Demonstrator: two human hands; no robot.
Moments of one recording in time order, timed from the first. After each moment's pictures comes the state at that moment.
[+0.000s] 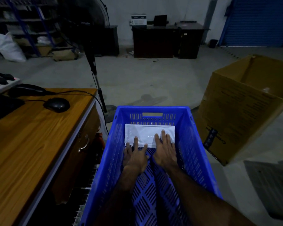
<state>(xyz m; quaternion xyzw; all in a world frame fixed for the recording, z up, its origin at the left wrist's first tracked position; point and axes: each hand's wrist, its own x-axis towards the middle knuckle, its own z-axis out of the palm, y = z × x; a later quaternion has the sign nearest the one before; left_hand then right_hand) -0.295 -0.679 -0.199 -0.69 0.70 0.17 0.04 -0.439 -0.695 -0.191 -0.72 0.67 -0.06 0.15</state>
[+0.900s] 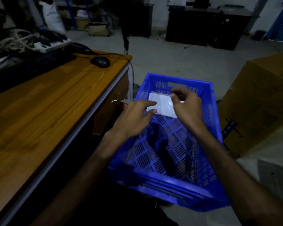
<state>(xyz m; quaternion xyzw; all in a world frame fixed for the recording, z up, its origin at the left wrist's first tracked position) -0.242 -0.502 -0.038 -0.62 0.71 0.13 -0.31 -0.422 -0.573 -0.032 -0.66 0.54 -0.46 0.25</state>
